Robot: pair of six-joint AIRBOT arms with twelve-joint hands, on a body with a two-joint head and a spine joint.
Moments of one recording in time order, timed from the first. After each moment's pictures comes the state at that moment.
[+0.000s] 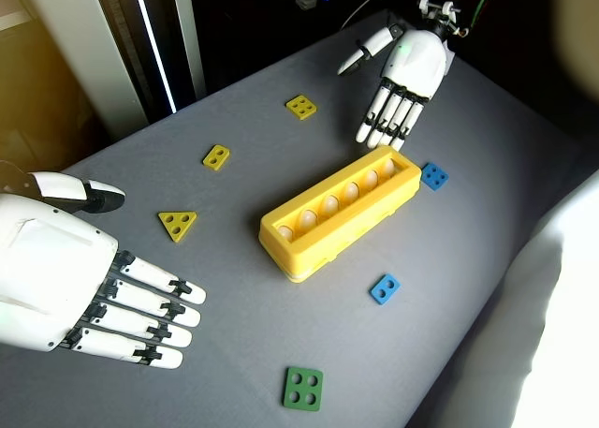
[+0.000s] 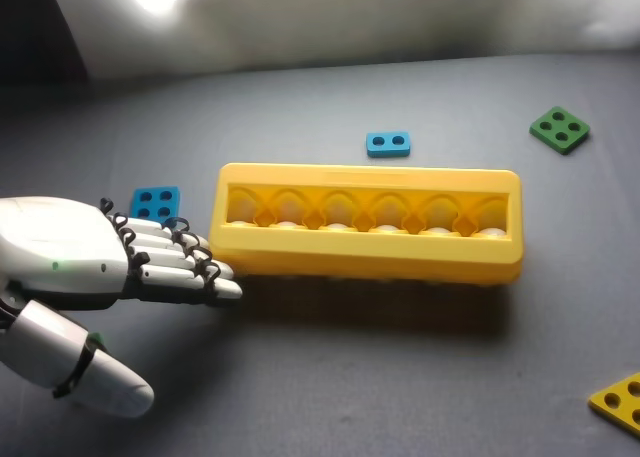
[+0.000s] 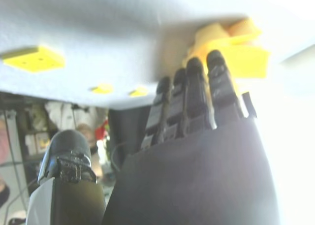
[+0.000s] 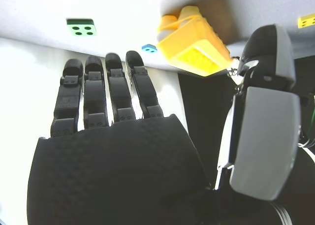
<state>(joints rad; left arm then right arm) 0.48 -0.89 0.92 1.26 -0.77 -0.24 -0.36 -0.50 0.97 -1.34 0.28 0.43</state>
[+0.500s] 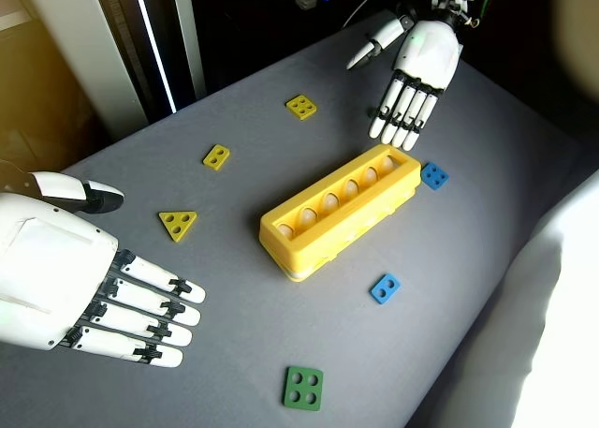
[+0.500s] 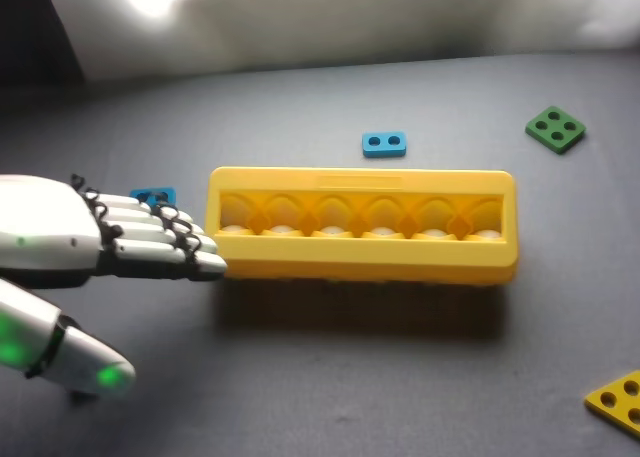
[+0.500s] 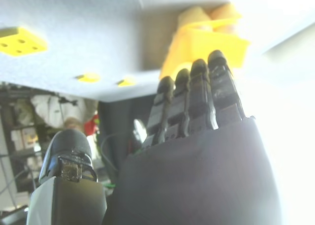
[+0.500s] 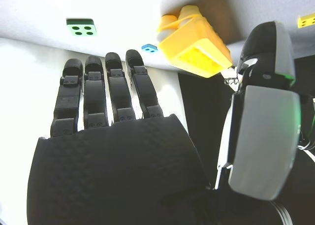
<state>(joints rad) 0.48 -0.81 0.90 1.22 -0.82 -0.27 -0.36 -0.50 0.97 -1.34 0.28 0.43</state>
